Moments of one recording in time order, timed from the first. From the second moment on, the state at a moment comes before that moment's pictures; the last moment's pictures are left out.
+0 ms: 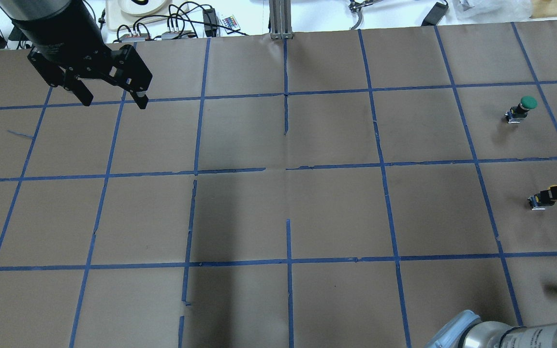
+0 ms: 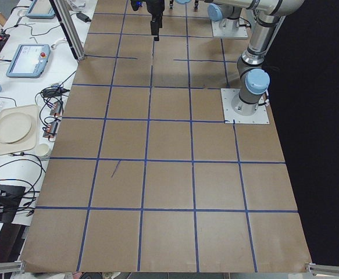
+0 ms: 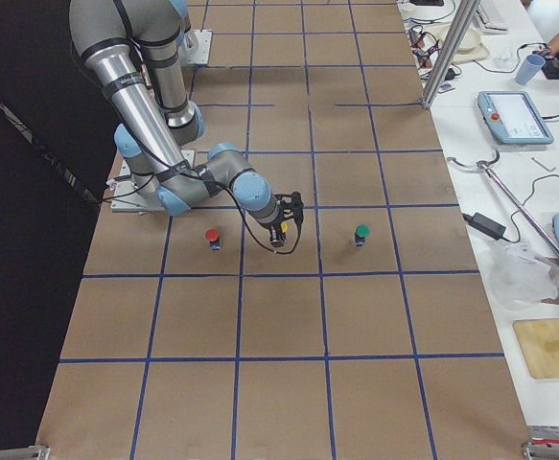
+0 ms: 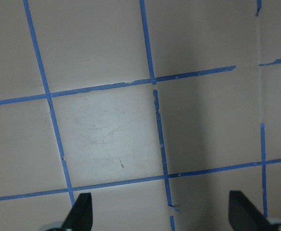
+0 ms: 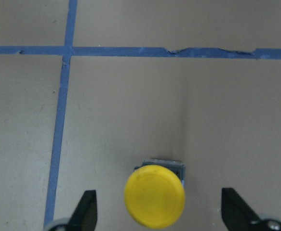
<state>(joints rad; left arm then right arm) -1.55 -1.63 -1.38 -1.77 1.55 0.15 0.63 -1.43 2.15 -2.25 -1.27 -1.02</state>
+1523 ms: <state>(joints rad) -1.56 -1.63 -1.38 -1.76 1.52 0.14 1.40 -1.61 1.56 -1.48 -1.57 -0.18</state>
